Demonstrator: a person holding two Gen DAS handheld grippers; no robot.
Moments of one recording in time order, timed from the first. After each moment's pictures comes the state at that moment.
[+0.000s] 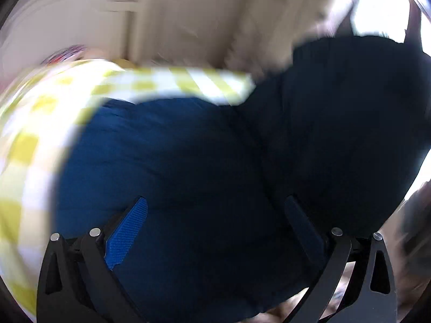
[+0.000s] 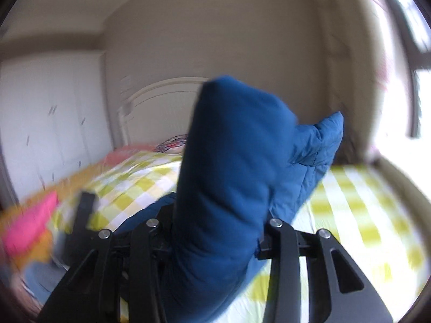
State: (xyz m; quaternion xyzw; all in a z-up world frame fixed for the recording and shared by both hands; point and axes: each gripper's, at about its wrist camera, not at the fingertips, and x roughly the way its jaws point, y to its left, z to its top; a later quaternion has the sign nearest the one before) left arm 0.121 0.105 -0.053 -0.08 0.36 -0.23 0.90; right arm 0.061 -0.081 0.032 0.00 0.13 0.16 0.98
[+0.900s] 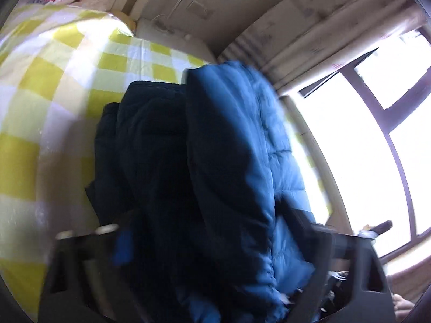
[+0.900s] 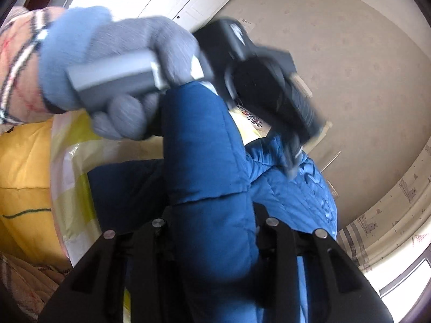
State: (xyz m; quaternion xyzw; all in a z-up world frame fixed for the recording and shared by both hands) left arm 0.252 0.175 -0.057 -0.18 0.47 -0.32 0.80; right arm 0.061 0.127 -0.090 -0.38 0.12 0.22 0.89
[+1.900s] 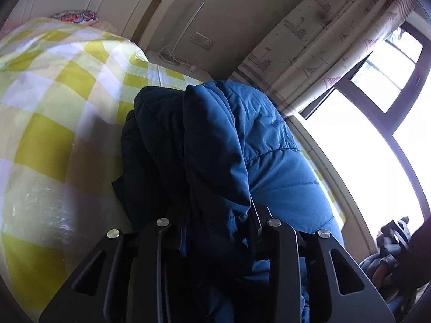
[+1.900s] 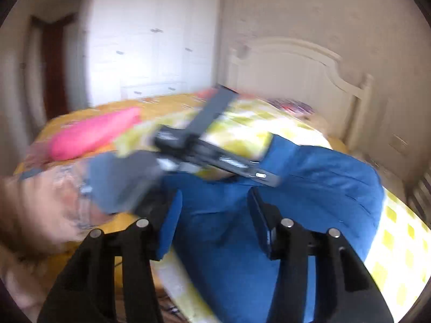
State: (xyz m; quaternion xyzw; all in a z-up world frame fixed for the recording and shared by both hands) left arm 0.192 0.216 -0.078 -0.17 0.37 -0.30 0.86; right arm 0.086 0.076 -0.001 -0.15 0.23 0.38 0.88
